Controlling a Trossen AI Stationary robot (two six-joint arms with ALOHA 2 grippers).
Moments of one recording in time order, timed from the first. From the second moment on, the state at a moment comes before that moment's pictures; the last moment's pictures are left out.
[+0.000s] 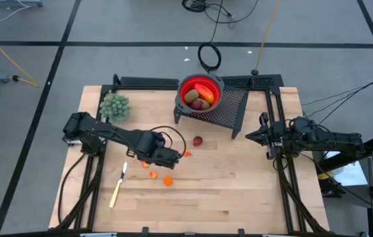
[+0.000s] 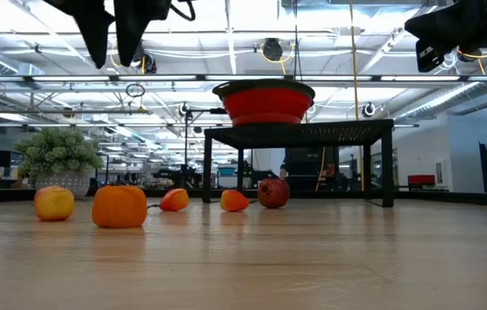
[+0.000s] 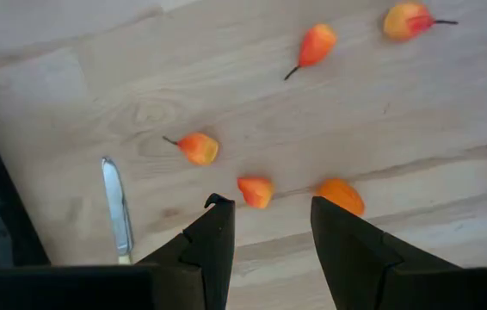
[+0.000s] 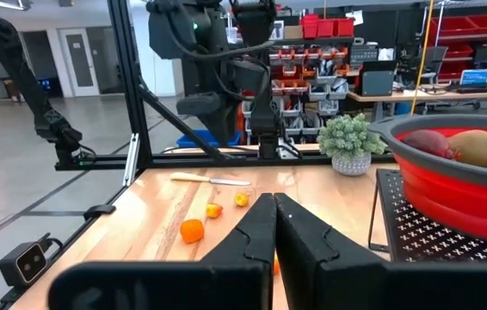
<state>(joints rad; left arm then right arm) -0.27 1.78 1.69 -1.52 -0.06 -1.59 -0.06 0.16 0.29 -0.10 -0.13 0.06</state>
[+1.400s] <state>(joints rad) -0.35 1.48 0.90 -0.89 -0.06 -2.45 -0.06 0.16 0.29 -0.11 -0.13 0.06</state>
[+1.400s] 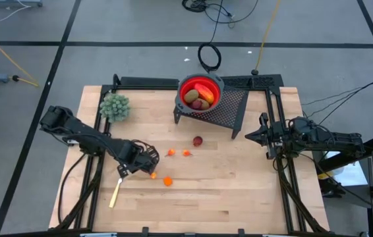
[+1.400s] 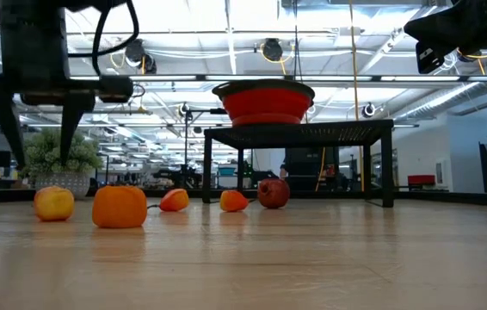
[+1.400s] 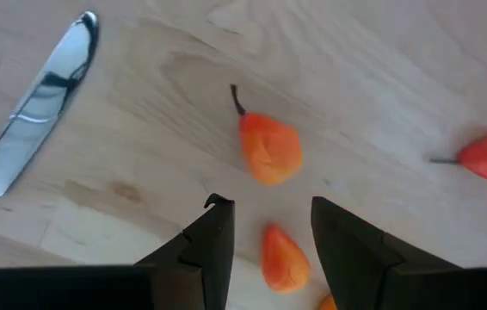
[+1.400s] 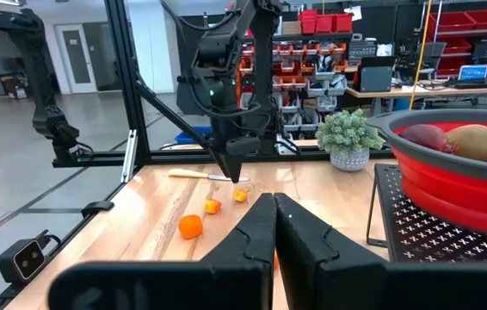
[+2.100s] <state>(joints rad) -0.29 1.53 0.86 -0.82 -0.13 -2.47 -0.06 0.16 0.29 -0.11 -0.13 0.06</state>
